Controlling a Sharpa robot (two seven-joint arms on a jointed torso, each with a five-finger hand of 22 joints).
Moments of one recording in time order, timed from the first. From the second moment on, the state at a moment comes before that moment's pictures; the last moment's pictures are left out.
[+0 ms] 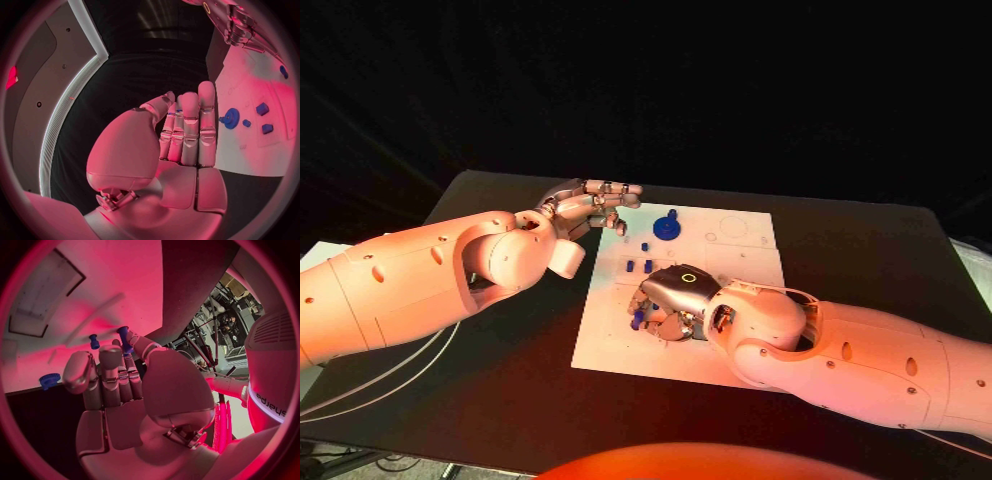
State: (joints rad) left arm 1.19 -0.82 -0.01 1.49 0.01 -0.12 0.22; left_hand 1.36 -0.10 0.42 -0.06 0.09 1.05 0.17 0.11 0.07 1.13 0.09 0.28 0.16 1.23 0.01 0.98 0.53 0.16 1.23 0.10 0.60 0.86; right arm 1.00 -0.65 -0.04 1.69 -1.78 -0.20 -0.22; right_hand 1.31 -0.09 0.42 -0.06 0.07 1.03 0.15 0.06 0.08 1.10 0.09 0.07 0.06 1.45 0.01 0.94 0.79 0.09 1.31 0.11 1.25 1.08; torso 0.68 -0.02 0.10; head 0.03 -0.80
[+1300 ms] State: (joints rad) left arm 1.19 -0.83 -0.01 1.49 0.01 -0.12 0.21; left_hand 1.36 -0.10 0.42 -0.06 0.09 1.05 0.17 0.11 0.07 1.13 0.09 0.28 0.16 1.23 0.01 0.98 0.53 0.16 1.23 0.10 0.60 0.85; right arm 1.07 -1.04 -0.02 1.90 -1.53 -0.36 -0.29; right_hand 1.21 -0.13 0.18 0.07 0.25 1.06 0.12 0.12 0.09 1.38 0.03 0.40 0.23 1.47 -0.04 1.14 0.99 0.08 1.42 0.06 1.39 1.28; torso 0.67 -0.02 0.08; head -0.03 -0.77
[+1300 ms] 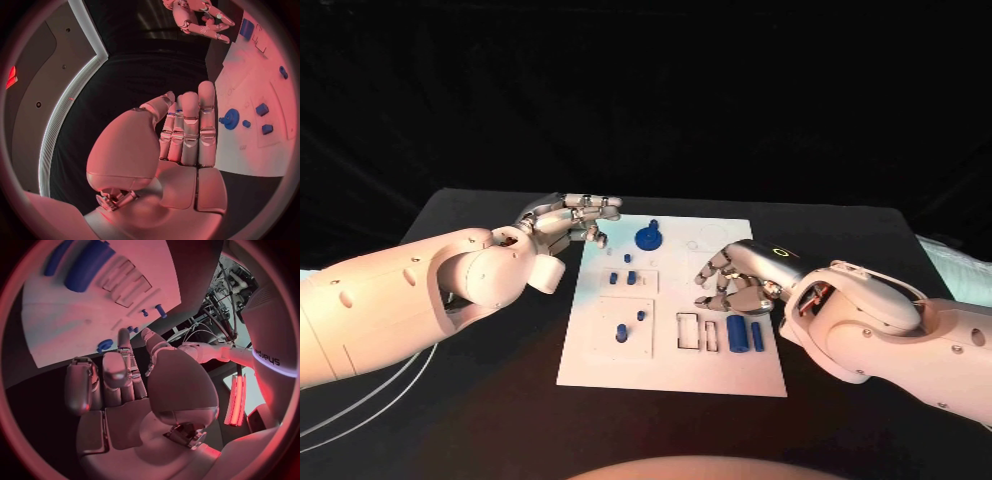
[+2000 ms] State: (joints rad) left arm 1.18 -0.82 -0.02 1.49 0.01 -0.12 0.21; left_hand 1.36 -0.10 0.42 -0.06 0.09 1.05 0.17 0.11 0.07 1.13 0.09 0.28 0.16 1.22 0.00 0.98 0.53 0.16 1.23 0.10 0.60 0.85; right arm 1.06 -1.16 -0.06 1.94 -1.46 -0.25 -0.52; right_hand 1.24 -0.07 -0.07 0.25 0.34 1.02 0.11 0.24 0.11 1.41 0.02 1.32 1.28 1.47 -0.05 1.49 1.31 0.04 1.46 0.06 1.52 1.31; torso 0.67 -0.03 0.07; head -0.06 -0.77
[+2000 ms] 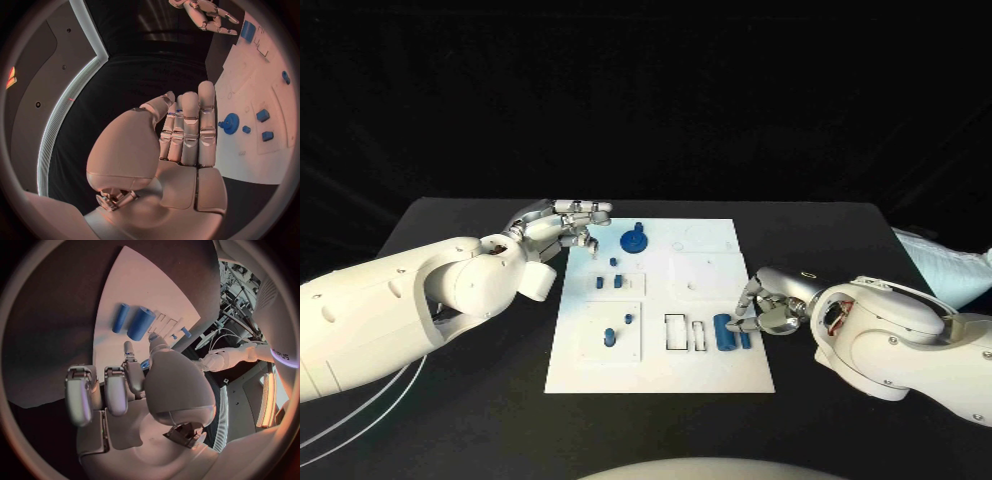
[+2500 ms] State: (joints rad) left arm 1.18 -0.83 -0.02 1.49 0.01 -0.12 0.21; left_hand 1.36 -0.10 0.42 -0.06 0.09 1.05 0.17 0.11 0.07 1.13 0.09 0.28 0.16 1.22 0.00 0.98 0.53 0.16 1.23 0.10 0.60 0.85; right arm 1.04 -1.12 -0.06 1.93 -1.47 -0.24 -0.57; right_hand 1.24 -0.06 -0.09 0.27 0.34 1.03 0.11 0.25 0.12 1.41 0.03 1.32 1.30 1.47 -0.05 1.50 1.31 0.04 1.46 0.06 1.53 1.31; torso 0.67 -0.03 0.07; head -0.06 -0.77
